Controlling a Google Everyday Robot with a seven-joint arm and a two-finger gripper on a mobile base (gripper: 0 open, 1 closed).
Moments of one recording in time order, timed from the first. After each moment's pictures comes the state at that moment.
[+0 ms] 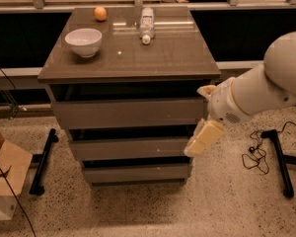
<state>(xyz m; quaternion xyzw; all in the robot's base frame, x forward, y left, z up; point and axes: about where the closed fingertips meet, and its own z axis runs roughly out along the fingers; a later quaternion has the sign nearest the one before) 0.496 -0.131 0.827 -0.57 0.76 0.10 0.29</state>
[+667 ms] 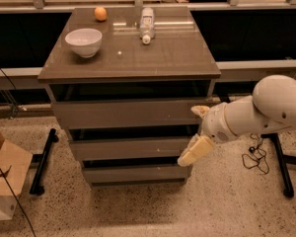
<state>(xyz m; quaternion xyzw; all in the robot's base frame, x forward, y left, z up) 0.517 -0.123 0.746 -0.54 0.76 0.17 0.32</state>
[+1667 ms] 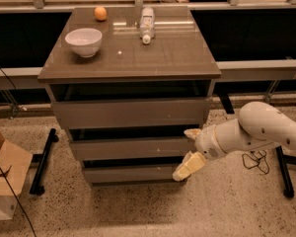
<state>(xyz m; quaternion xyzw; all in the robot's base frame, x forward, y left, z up) 0.515 -0.119 0.651 -0.51 0.77 0.27 0.29</state>
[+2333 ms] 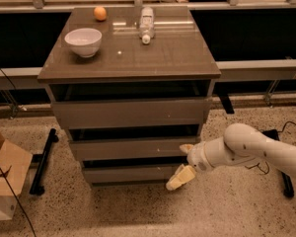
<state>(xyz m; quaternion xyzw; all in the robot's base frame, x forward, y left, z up) 0.527 -0.109 0.556 -0.48 0.79 0.28 0.27</state>
